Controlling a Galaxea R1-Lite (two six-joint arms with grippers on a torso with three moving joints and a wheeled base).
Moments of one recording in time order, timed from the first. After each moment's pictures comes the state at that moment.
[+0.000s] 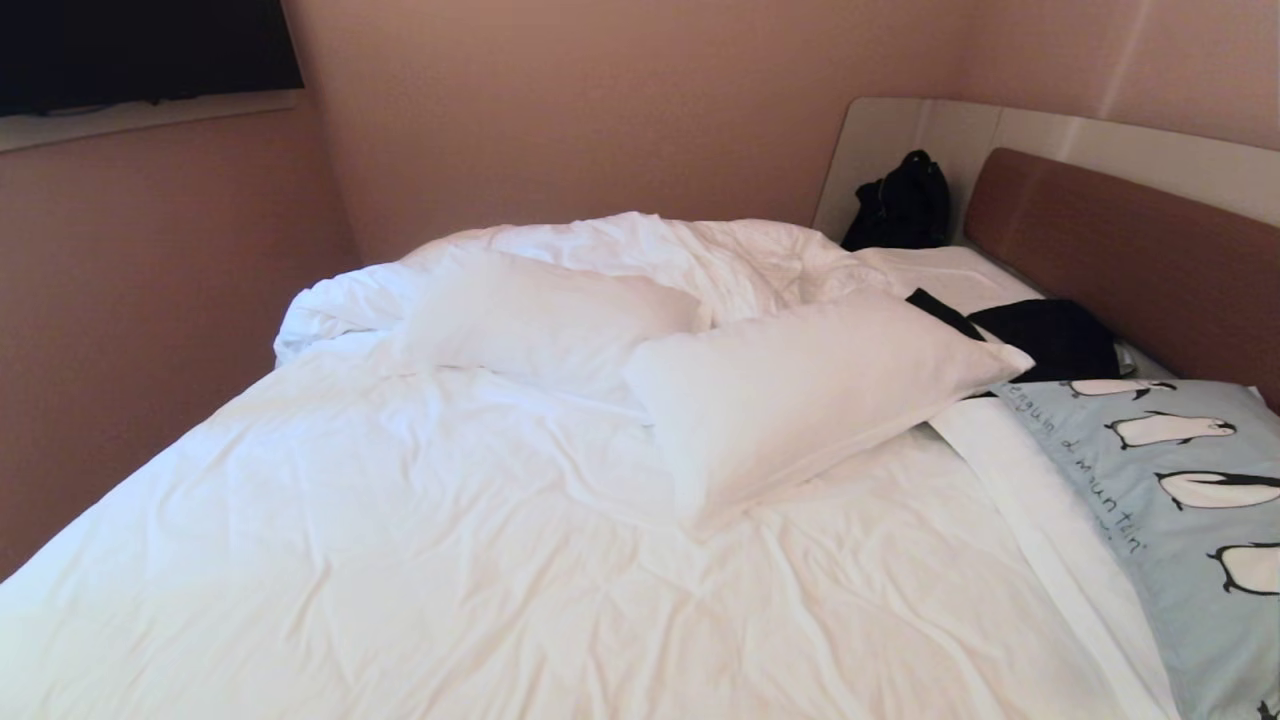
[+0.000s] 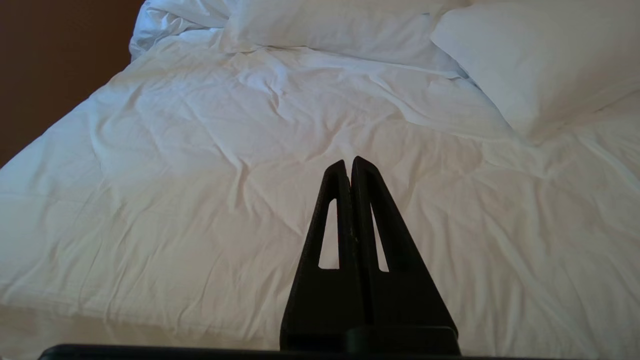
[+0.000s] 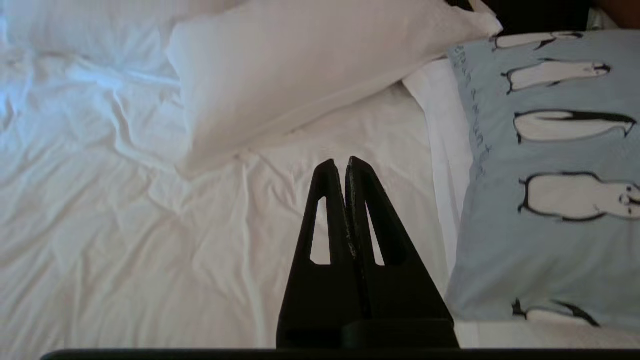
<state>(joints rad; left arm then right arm) 0.00 0.00 0.00 0.00 0.00 0.00 0.00 0.66 -0.40 -0.12 0.01 0.03</state>
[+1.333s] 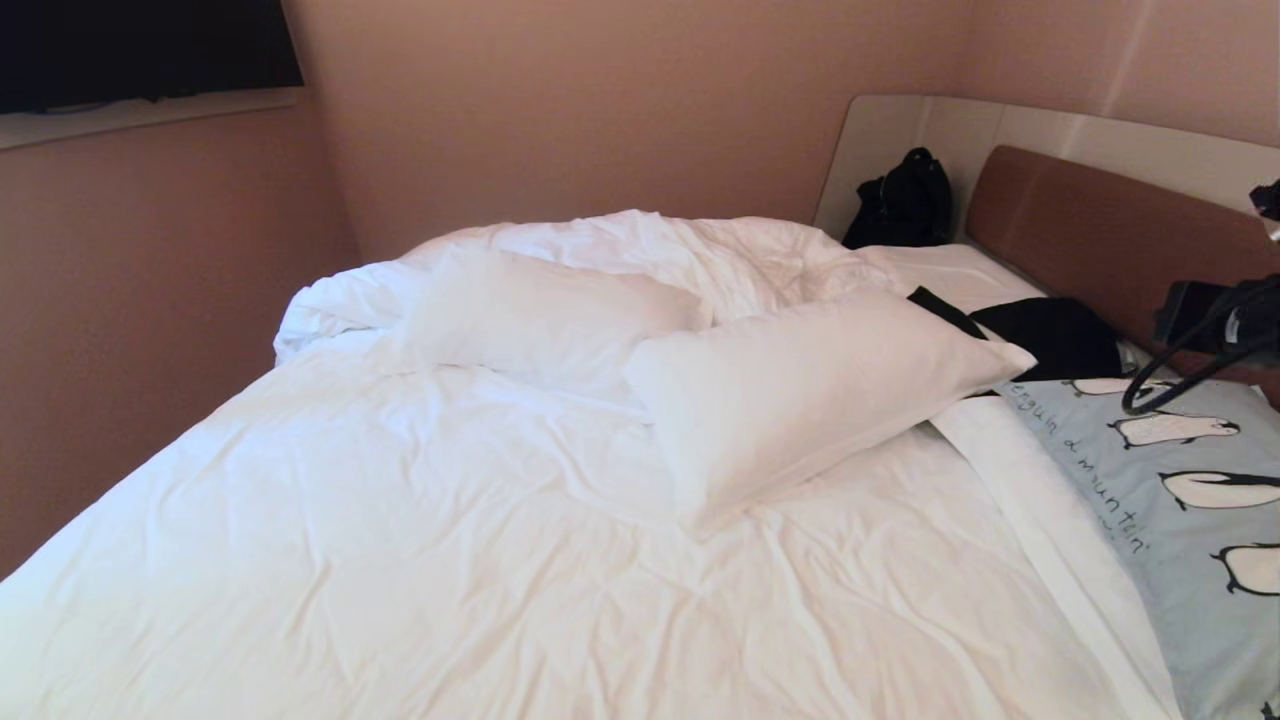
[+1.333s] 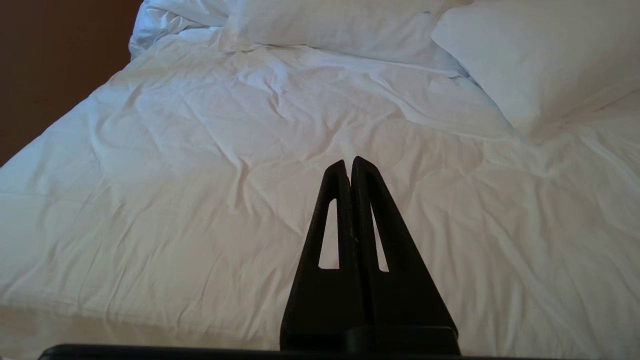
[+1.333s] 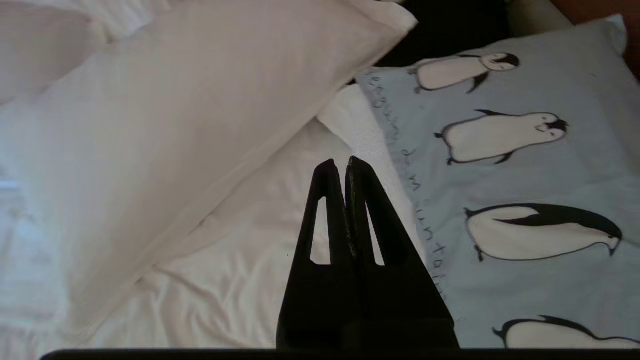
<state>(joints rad) 0.00 0.00 0.00 0.00 0.00 0.00 -0.22 1.62 -1.16 -0.20 -0.06 0.11</state>
